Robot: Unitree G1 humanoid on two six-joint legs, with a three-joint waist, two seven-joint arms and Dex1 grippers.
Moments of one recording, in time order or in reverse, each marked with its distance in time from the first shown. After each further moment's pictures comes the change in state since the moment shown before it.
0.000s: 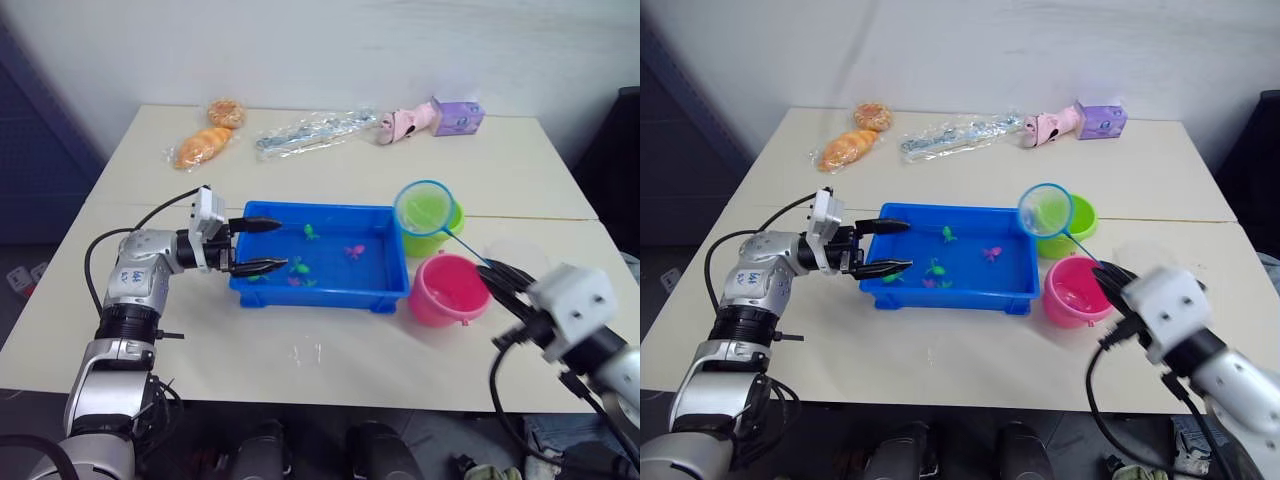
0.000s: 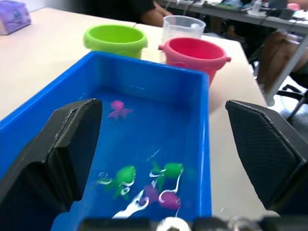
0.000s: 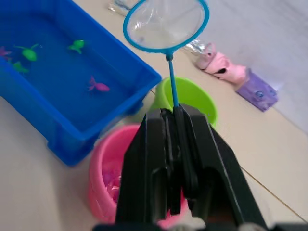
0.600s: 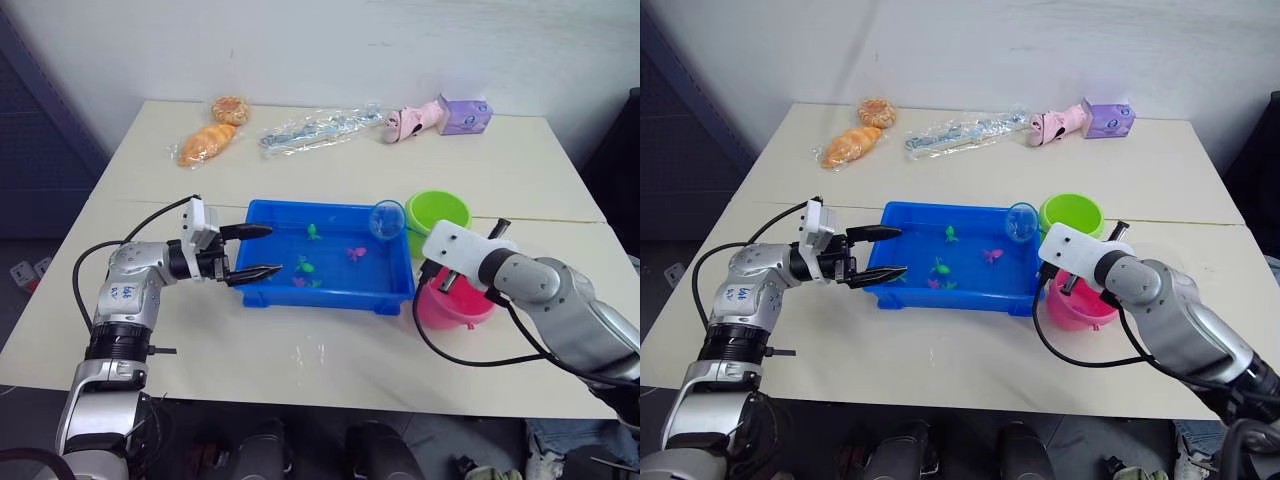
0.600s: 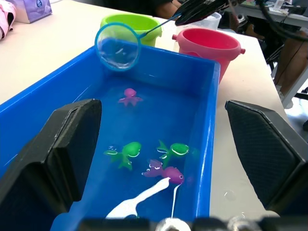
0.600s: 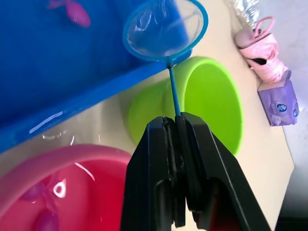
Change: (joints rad) left arm 0.130 0.007 0.035 -0.153 -0.005 0.043 0.069; right arm -0.712 -0.045 0.696 0.410 -0.541 0.208 0.192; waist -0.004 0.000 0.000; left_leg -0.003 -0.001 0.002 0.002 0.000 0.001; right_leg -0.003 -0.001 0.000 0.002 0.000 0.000
